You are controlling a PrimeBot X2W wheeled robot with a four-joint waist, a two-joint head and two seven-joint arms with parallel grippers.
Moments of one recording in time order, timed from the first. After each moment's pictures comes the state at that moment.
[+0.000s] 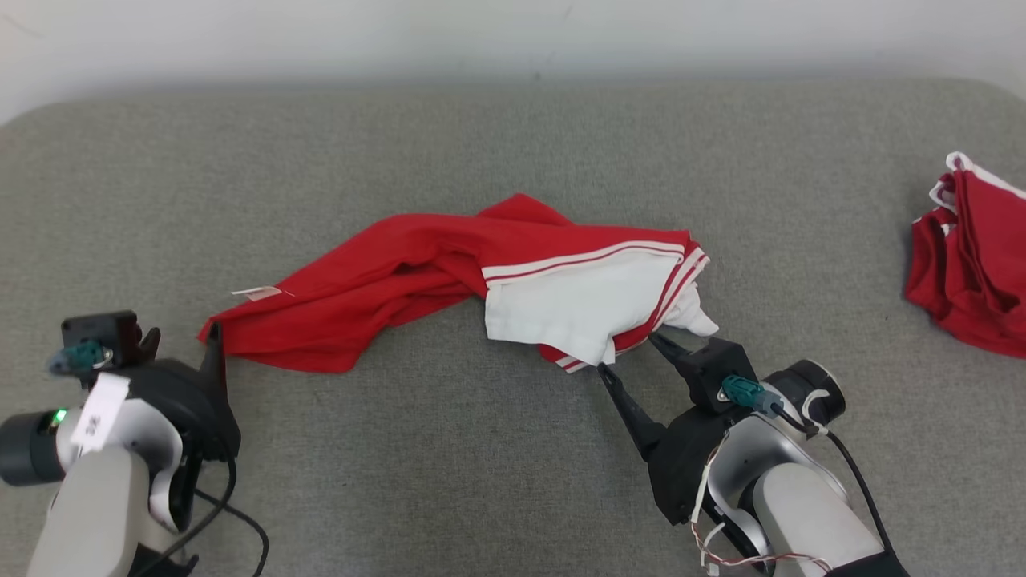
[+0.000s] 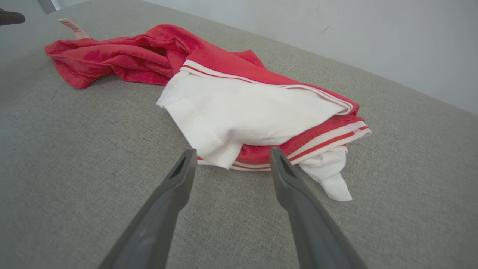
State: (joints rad) left arm -0.50 0.16 -0.03 0.62 -0.12 -0.04 0.12; right arm -0.32 -0.05 0.29 0.30 0.07 0.13 0.16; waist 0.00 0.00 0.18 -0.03
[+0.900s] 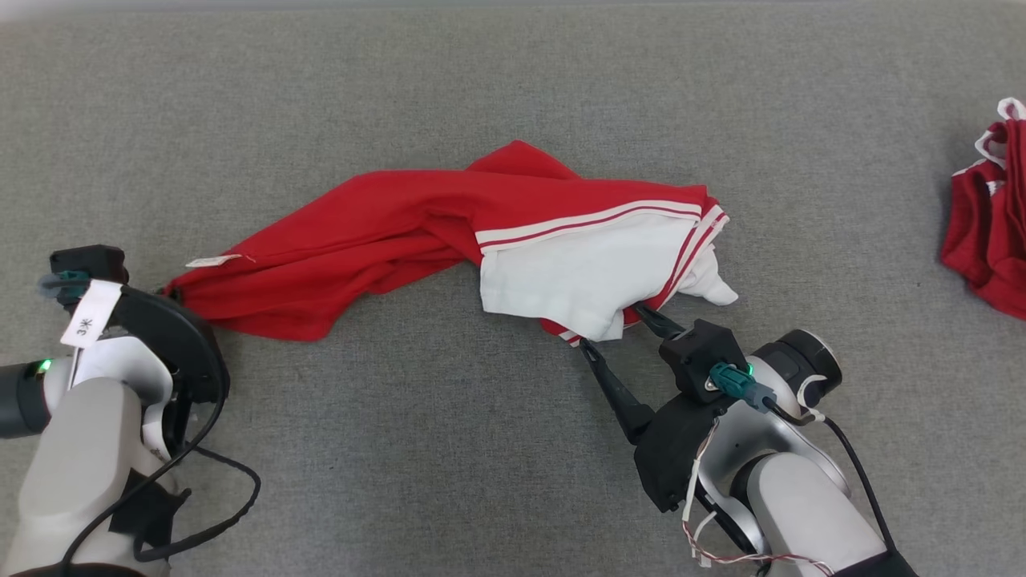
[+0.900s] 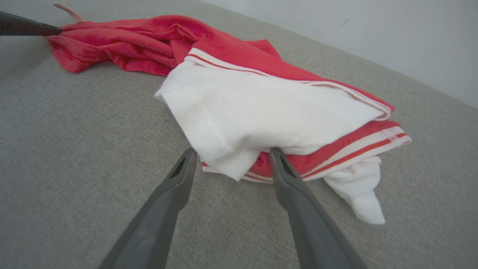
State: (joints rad) left arm -0.73 0.17 -0.06 0.87 -0.11 0.03 0.22; right arm -0.33 -0.05 0.31 0.16 0.02 0.13 0.21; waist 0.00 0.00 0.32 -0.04
